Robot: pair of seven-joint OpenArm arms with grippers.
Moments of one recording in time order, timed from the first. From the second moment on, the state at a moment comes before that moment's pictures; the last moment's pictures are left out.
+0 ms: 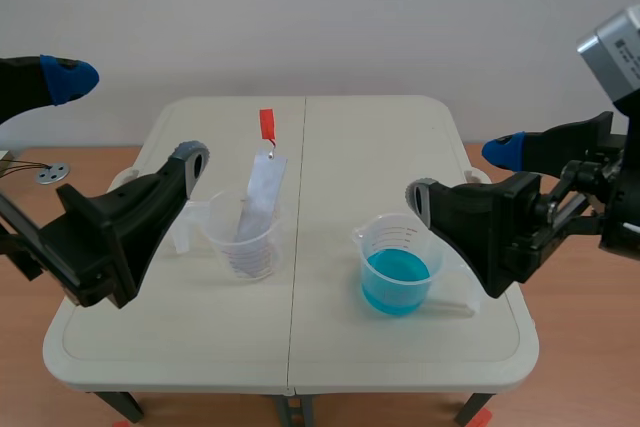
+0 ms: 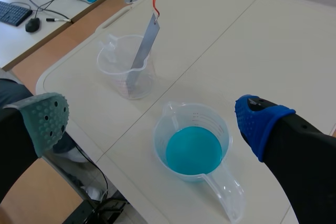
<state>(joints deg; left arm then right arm) 37.8 -32.6 -1.6 122.6 -12.4 -16.9 -14.0 -23.3 24.8 9.1 111.7 37.2 41.2 -22.6</state>
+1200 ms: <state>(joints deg) 37.8 -32.6 -1.6 122.6 -12.4 -16.9 -14.0 -23.1 24.8 9.1 111.7 37.2 41.2 -24.5</state>
